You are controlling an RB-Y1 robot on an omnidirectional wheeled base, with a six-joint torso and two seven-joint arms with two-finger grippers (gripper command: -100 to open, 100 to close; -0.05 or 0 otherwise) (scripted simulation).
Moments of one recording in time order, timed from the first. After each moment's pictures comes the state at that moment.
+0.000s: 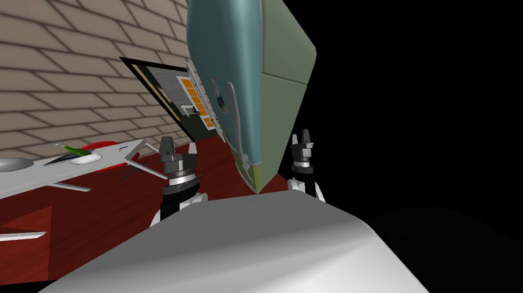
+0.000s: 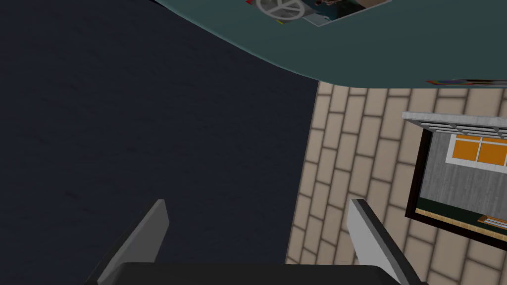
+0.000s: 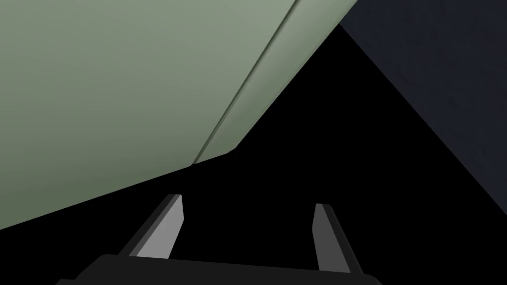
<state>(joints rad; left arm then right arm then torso) 0.53 0.03 0.07 -2.33 -0.07 -0.52 0.03 0.47 0.03 0.07 -2.30 0.10 -0.54 -0.10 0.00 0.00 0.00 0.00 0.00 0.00</state>
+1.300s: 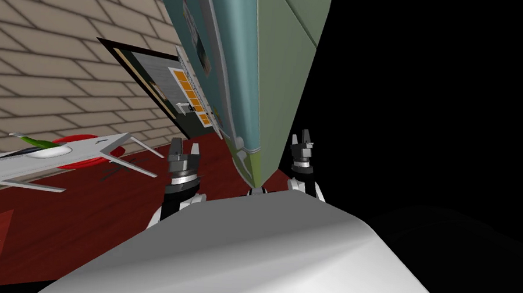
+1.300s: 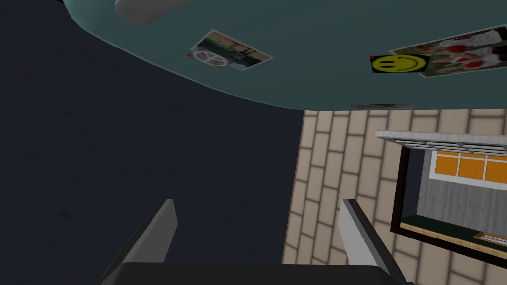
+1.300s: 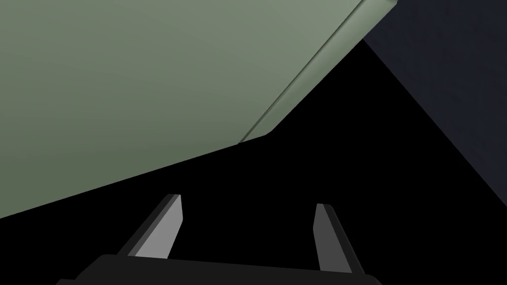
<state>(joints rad) 0.52 0.09 0.07 -2.31 -0.08 -0.52 0.03 0.47 0.03 0.07 -2.30 0.10 -0.54 -0.10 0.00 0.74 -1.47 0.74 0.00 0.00</state>
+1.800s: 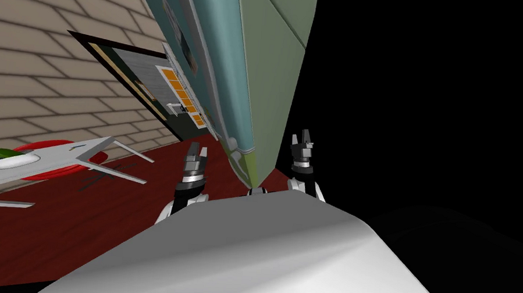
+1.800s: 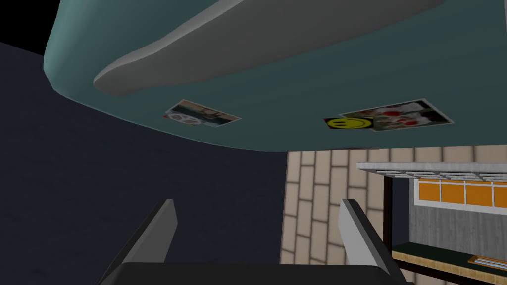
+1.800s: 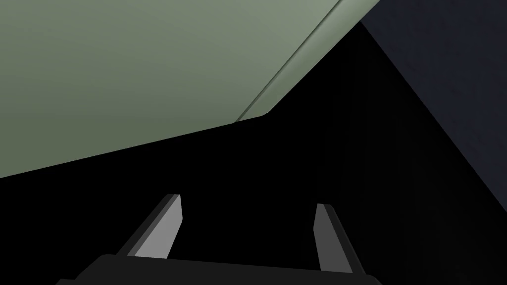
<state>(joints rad) 0.50 0.14 0.05 -2.21 -0.14 -0.50 0.00 0.47 0.03 0.07 -2.30 0.10 -0.54 -0.10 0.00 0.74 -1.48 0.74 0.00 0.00</state>
